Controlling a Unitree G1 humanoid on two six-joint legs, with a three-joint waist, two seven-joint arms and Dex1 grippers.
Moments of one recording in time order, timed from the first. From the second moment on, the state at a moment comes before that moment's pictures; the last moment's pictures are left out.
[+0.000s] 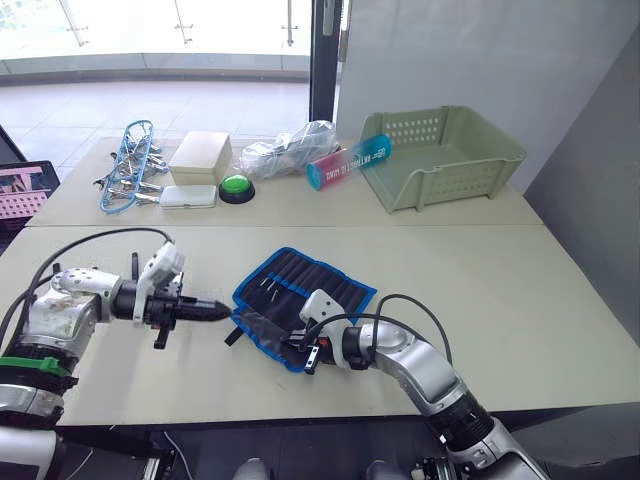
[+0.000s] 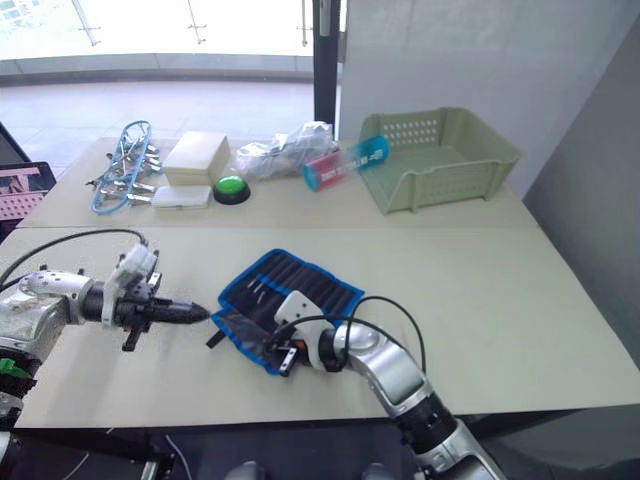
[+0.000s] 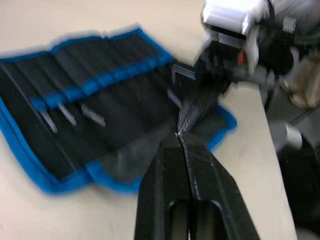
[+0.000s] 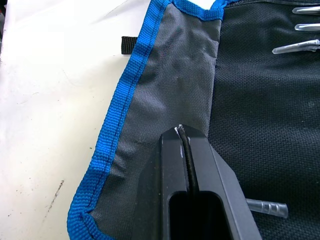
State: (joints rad) left arm -0.54 0.94 -0.06 0.27 -0.65 0.43 -1.44; right arm -0.46 -0.21 0.47 -0.10 0.18 0.67 0.71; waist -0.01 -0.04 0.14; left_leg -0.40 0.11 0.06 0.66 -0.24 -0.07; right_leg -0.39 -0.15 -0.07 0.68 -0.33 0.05
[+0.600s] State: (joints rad) left arm -0.29 0.58 0.00 0.20 -0.36 0.20 -0.90; right arm -0.46 -0.21 0.46 -0.13 0.19 0.73 0.72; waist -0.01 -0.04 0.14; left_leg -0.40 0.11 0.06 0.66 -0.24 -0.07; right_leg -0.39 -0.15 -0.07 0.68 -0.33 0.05
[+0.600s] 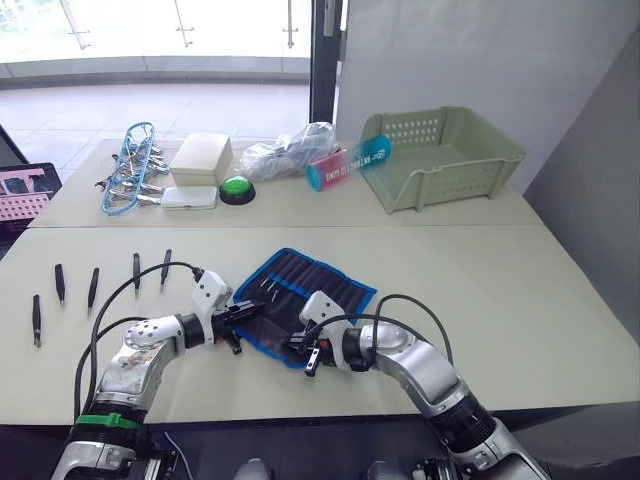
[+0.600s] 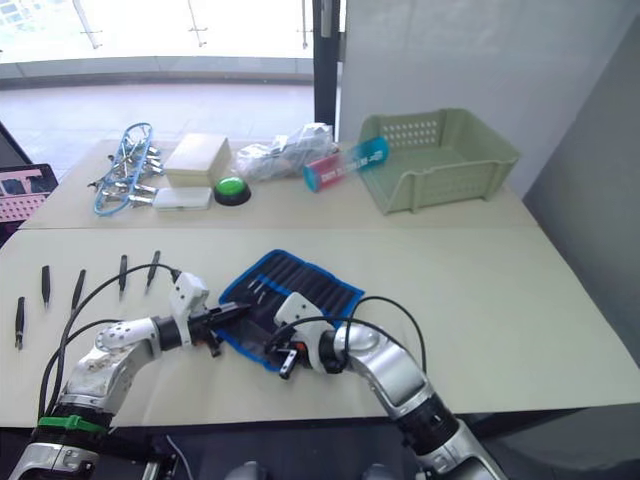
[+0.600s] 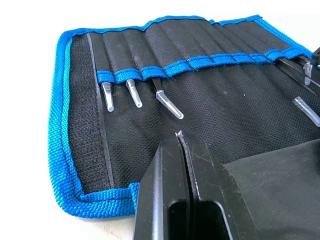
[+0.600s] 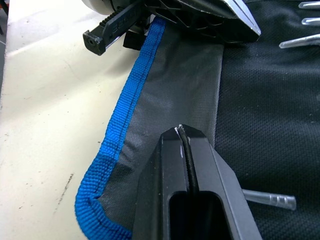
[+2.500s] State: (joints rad) left arm -0.21 0.55 0.03 0.15 -0.32 0.11 -0.87; right arm -0.55 -0.06 0.50 0.10 0.04 0.54 0.64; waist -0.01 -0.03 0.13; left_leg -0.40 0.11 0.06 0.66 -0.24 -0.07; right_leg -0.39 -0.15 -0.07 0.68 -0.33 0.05
